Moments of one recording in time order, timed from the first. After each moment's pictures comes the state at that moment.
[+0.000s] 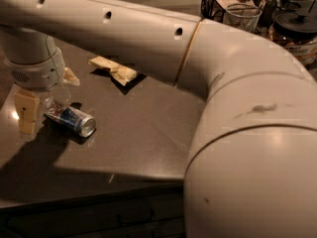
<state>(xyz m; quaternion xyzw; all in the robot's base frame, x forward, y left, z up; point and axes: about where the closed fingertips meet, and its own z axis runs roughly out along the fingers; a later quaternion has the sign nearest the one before) 0.492 0.225 0.876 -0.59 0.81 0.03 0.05</state>
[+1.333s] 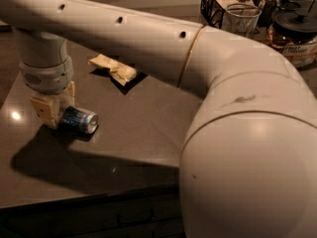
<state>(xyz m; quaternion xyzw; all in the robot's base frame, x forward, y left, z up) 0.499 0.227 0.854 -0.59 0.80 0.08 0.03</state>
